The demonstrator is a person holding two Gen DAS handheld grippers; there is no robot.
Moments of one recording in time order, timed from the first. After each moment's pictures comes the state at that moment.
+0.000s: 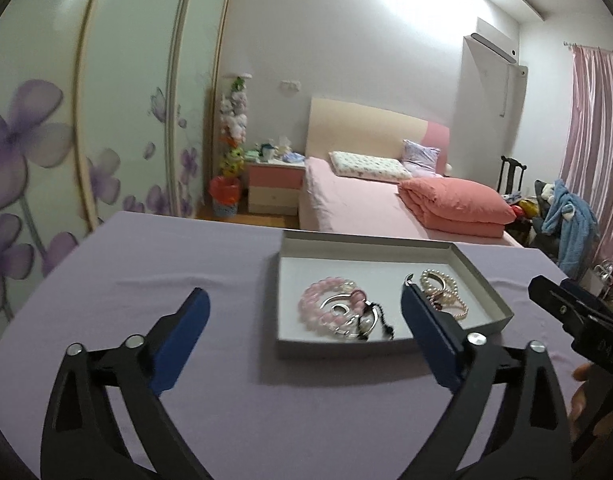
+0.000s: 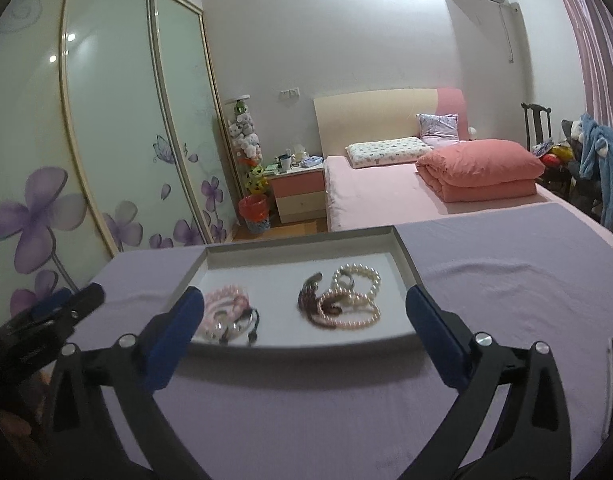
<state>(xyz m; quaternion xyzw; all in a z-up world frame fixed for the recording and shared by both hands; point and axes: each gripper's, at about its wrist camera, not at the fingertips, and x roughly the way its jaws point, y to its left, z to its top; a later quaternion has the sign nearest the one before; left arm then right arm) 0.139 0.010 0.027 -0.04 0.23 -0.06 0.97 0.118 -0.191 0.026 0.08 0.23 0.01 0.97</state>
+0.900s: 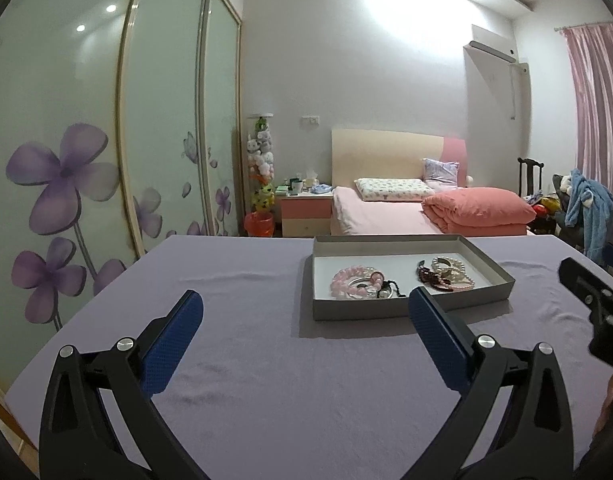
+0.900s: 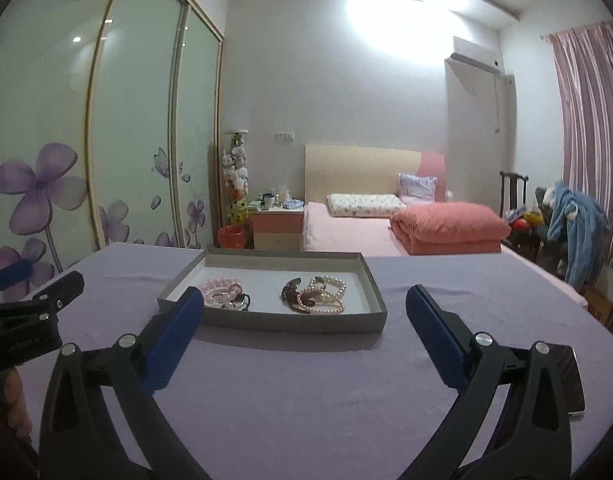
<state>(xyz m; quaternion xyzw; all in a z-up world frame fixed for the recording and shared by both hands) 0.047 0.003 0.019 0.02 0.16 -0.01 0.99 0.007 -0.162 0.024 -0.01 0.14 -0.02 0.99</state>
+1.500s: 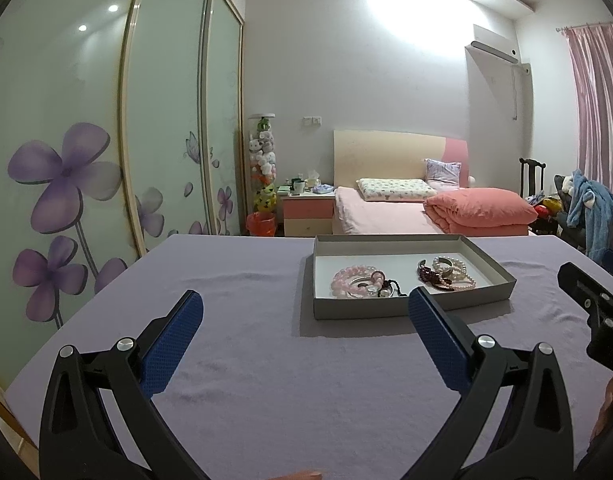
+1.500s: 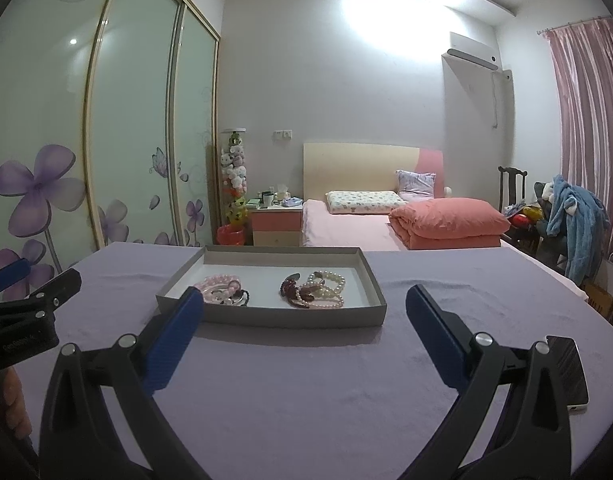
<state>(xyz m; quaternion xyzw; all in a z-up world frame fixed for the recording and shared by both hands) 0.044 -0.001 0.016 0.01 0.16 0.00 0.99 0.006 -0.165 0.020 0.01 0.15 -0.03 0.99</state>
